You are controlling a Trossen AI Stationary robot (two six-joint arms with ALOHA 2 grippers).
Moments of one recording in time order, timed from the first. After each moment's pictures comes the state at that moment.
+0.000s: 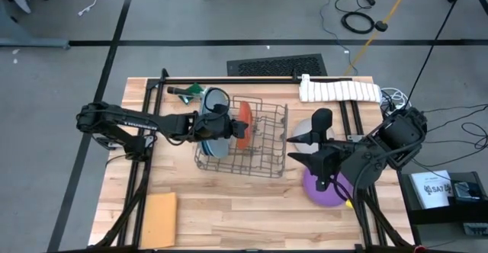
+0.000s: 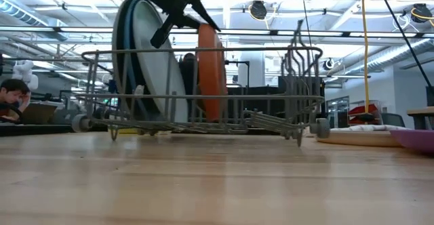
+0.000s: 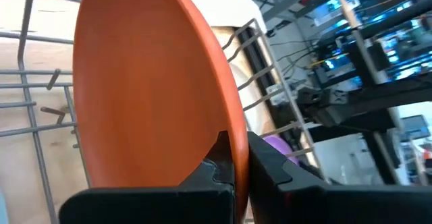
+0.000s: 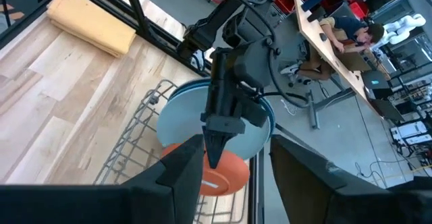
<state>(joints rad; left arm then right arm) -0.02 1.44 1.01 -0.06 -0.34 -1.15 0.63 1.68 2.34 -1.34 0.79 -0.21</state>
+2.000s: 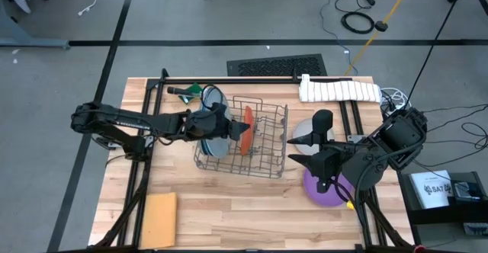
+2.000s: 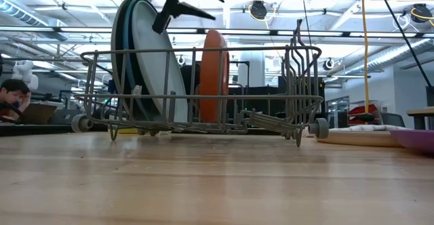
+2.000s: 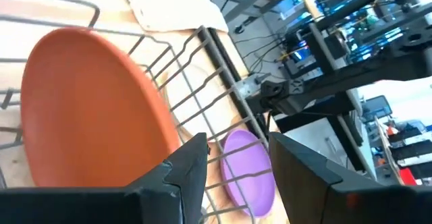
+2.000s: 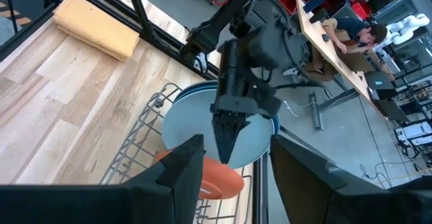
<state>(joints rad) -0.04 1.37 1.01 -0.01 -0.30 -1.06 0.64 1.68 2.34 -1.34 0.78 -0.19</state>
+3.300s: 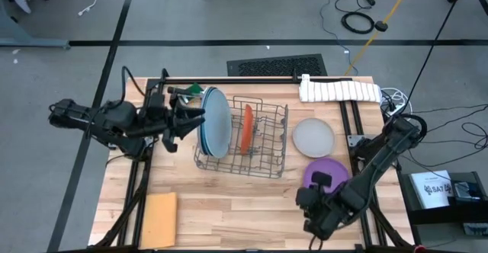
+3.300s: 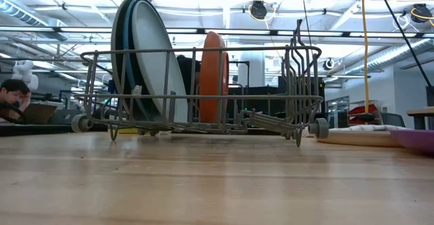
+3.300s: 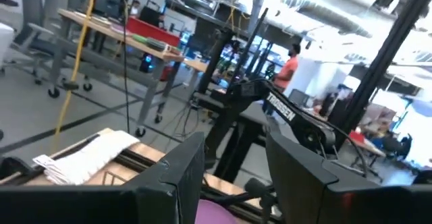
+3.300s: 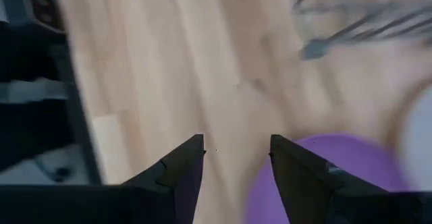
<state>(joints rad) -0.28 0.88 1.00 0.04 -0.41 -0.33 0.80 1.67 1.49 -1.15 0.31 1.07</state>
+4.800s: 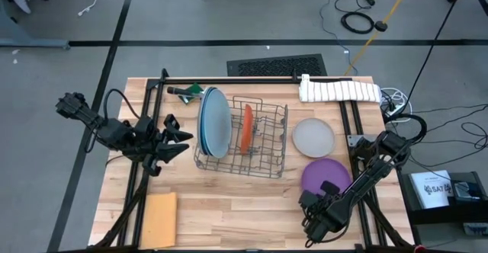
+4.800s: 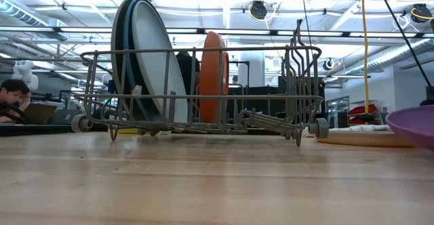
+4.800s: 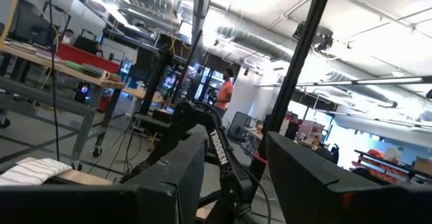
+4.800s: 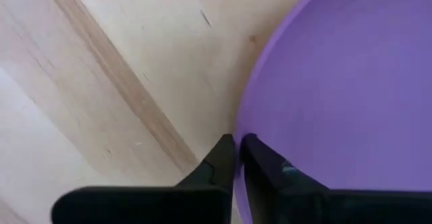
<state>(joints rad) -0.54 0.76 0.67 0.51 -0.45 -0.18 0.85 1.90 1.14 -0.93 0.15 1.45</state>
